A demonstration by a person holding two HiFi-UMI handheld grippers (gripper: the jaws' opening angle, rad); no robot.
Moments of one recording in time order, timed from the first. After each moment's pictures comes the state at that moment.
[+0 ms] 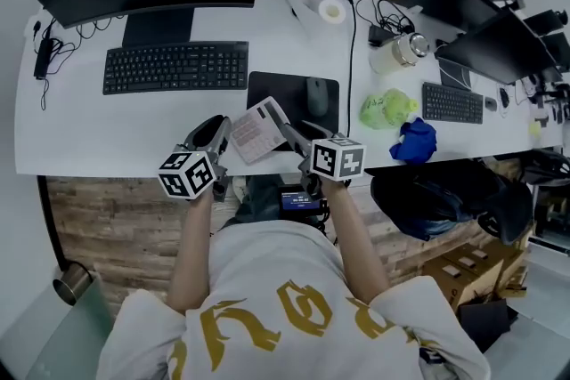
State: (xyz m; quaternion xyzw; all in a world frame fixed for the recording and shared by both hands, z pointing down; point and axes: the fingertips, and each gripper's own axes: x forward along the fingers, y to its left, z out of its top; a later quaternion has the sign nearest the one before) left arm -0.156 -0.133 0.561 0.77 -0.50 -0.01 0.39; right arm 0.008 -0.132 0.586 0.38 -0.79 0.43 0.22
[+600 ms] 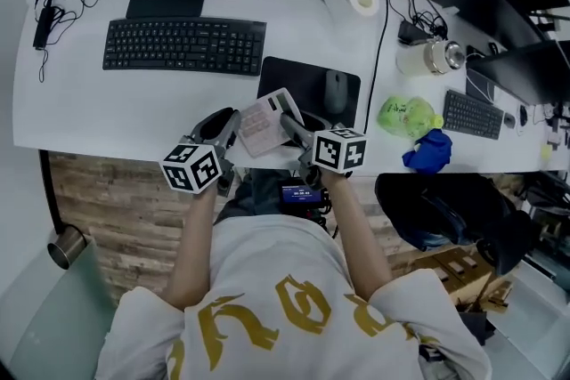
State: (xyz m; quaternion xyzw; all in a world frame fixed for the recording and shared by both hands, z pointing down) left arm -0.150 -0.130 0.598 0.75 -0.50 0.01 0.43; right arm -0.024 -0.142 0.629 0.30 -0.80 0.48 0.20
